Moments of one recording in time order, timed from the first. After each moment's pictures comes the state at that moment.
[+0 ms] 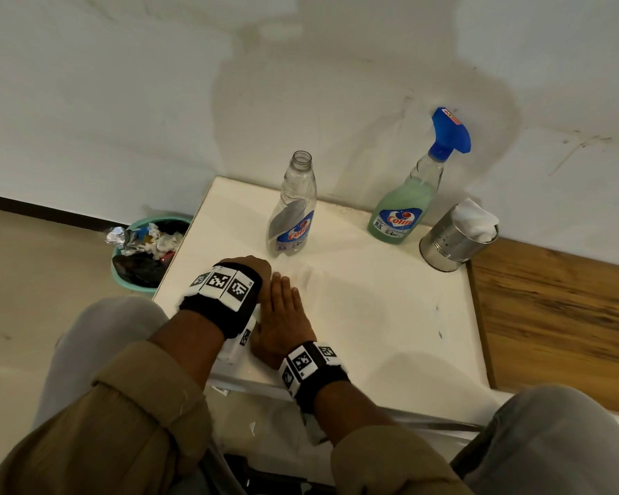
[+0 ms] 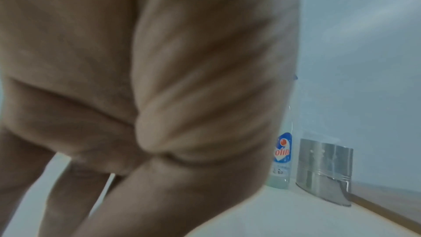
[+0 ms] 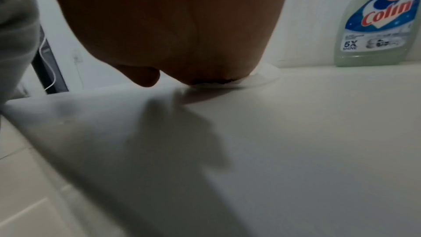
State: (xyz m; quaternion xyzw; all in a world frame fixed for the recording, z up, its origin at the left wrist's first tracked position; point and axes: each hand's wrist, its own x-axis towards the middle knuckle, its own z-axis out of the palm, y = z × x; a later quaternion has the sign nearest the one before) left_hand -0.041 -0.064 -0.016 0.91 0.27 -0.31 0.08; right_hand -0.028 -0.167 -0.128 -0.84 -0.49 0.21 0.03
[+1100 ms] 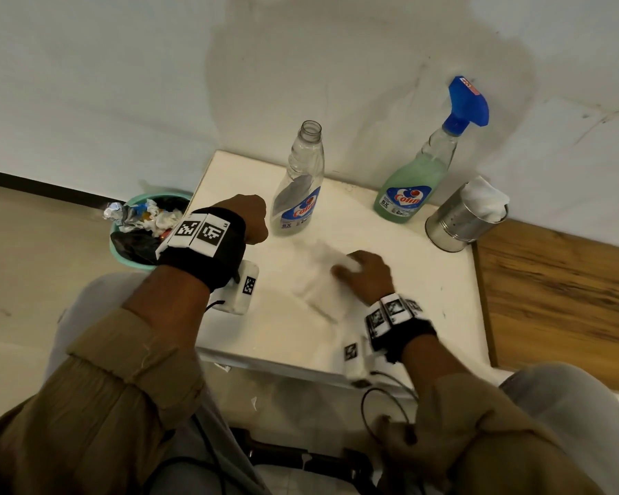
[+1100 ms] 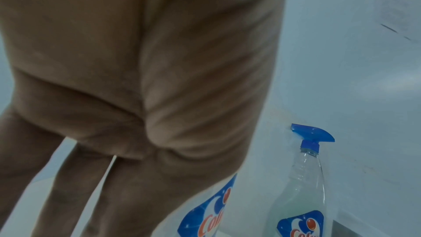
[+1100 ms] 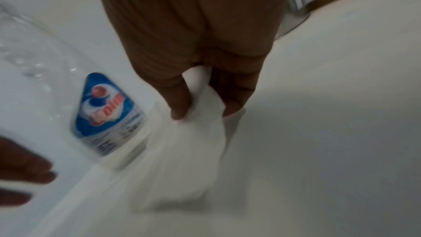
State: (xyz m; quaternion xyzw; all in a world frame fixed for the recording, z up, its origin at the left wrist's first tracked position) left_hand -0.034 -0.020 0.000 0.90 0.34 -0.20 0.18; right_hand 0.084 -0.224 -0.095 -0.90 -0.20 0.25 0.29
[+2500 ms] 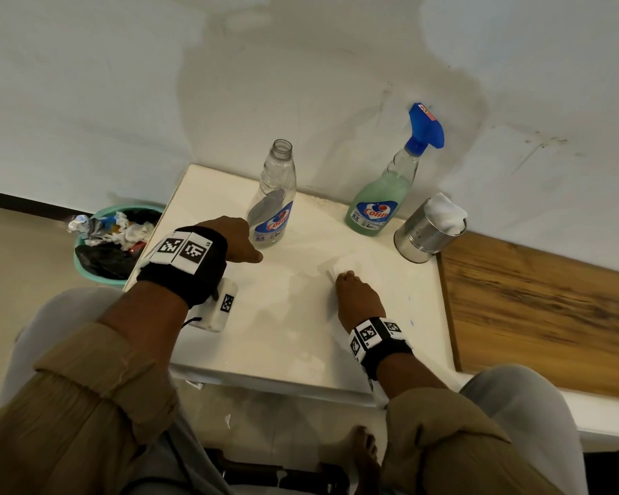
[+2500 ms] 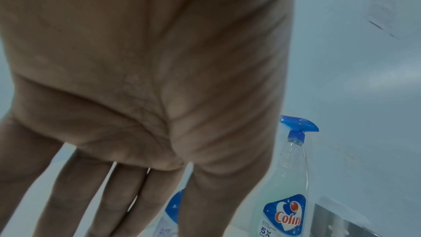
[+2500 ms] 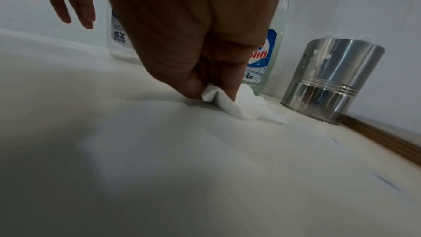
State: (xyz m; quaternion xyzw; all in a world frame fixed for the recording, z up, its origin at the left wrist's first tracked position) left_hand -0.024 -0.031 -0.008 0.90 0.31 -0.23 0.21; right_hand 0.088 -0.256 -0.097 -0.91 -0.37 0.14 -0.10
